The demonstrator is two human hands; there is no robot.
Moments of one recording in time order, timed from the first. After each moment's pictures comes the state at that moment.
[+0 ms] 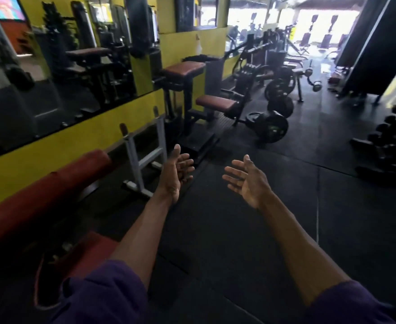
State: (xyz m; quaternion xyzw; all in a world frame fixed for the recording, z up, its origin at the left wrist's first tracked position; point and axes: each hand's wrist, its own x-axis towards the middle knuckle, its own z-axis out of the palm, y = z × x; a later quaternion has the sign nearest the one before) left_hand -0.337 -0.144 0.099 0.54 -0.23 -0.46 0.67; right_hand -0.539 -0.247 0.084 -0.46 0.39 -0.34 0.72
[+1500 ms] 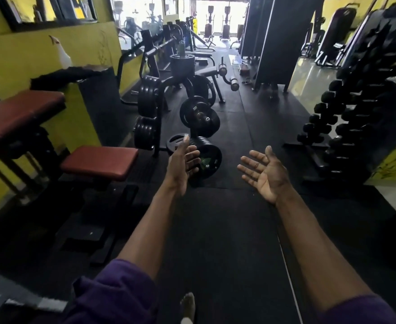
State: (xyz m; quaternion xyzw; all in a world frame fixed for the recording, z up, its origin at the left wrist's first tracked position) left_hand -0.405 -1.179 0.109 0.47 -0.37 -0.58 0.56; right_hand -0.640 -1.169 0.112 -0.33 0.47 -0.54 0.61
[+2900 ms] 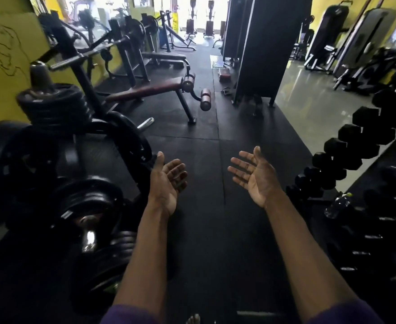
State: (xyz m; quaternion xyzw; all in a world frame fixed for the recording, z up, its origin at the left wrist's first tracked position) left_hand -0.785 -2.149 0.076 0.43 -0.25 -0.64 0.59; right_hand -1.017 -2.160 0.099 -0.36 0.50 -0.54 0.58
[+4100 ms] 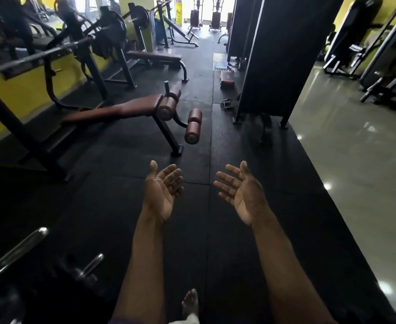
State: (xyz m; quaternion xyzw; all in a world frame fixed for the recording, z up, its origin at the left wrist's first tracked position) left_hand -1.002 -3.020 0.056 0.43 -0.24 -0.64 0.59; right_hand -1.213 -3.023 0.069 -0.34 0.49 -0.50 0.63
